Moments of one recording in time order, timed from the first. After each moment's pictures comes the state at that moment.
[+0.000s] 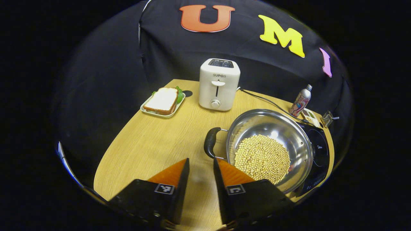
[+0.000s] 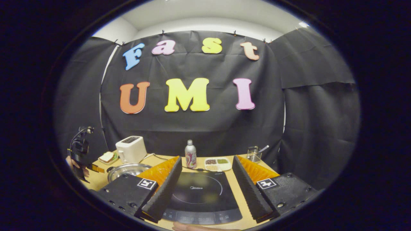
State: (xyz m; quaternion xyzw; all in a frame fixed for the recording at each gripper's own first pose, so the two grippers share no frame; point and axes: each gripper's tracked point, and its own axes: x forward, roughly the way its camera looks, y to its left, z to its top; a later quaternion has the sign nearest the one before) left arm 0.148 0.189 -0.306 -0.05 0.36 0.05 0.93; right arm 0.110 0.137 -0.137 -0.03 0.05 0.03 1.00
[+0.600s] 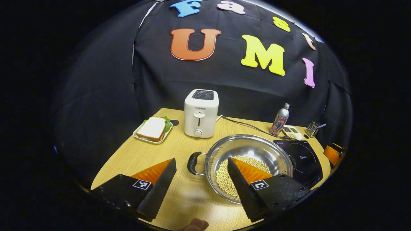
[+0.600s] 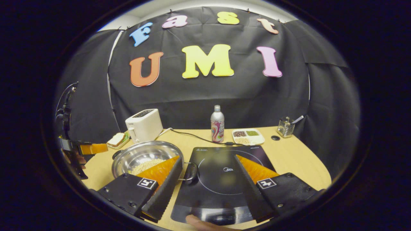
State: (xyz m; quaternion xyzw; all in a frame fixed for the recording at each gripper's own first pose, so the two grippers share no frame) left arm 0.167 0.167 -0.267 -0.05 0.25 0.00 0.97; right arm 0.168 0.224 -0.249 -0.01 0.18 0.08 0.98
